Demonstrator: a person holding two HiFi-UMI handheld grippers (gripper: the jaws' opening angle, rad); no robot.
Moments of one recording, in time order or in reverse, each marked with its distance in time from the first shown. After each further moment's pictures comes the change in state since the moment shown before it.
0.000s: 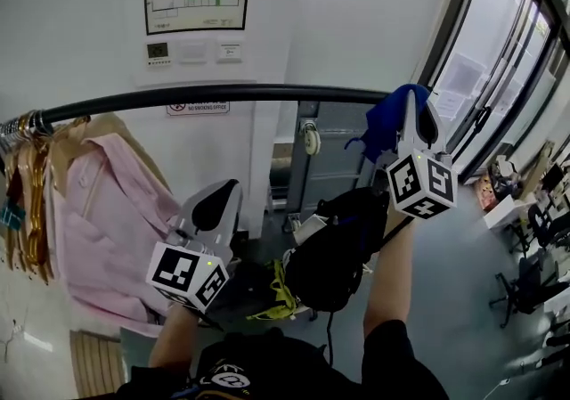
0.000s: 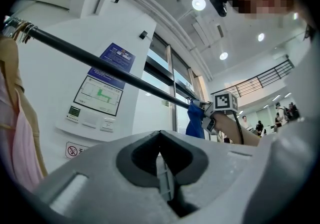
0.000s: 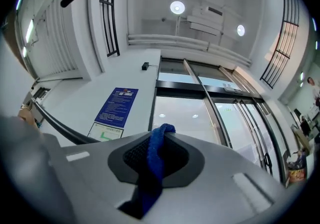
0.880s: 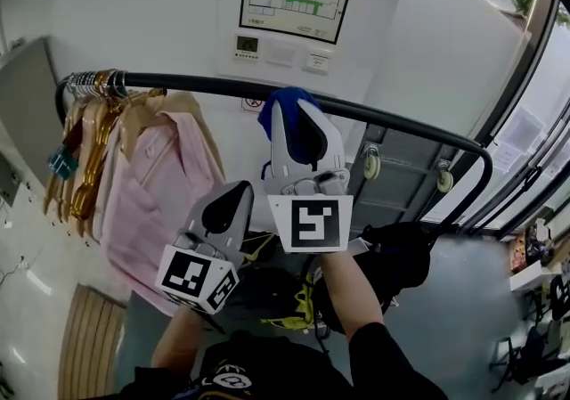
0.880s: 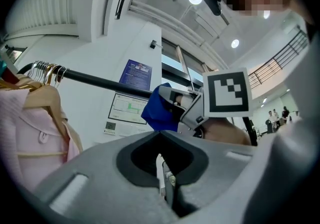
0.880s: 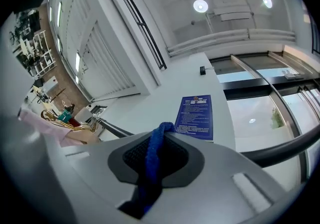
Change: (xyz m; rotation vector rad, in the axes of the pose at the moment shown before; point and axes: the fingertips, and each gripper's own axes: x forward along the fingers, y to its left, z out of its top) left arm -0.077 0.067 0.029 0.090 -0.032 0.267; right arm -0.031 0.364 0.007 -0.021 -0.114 0.604
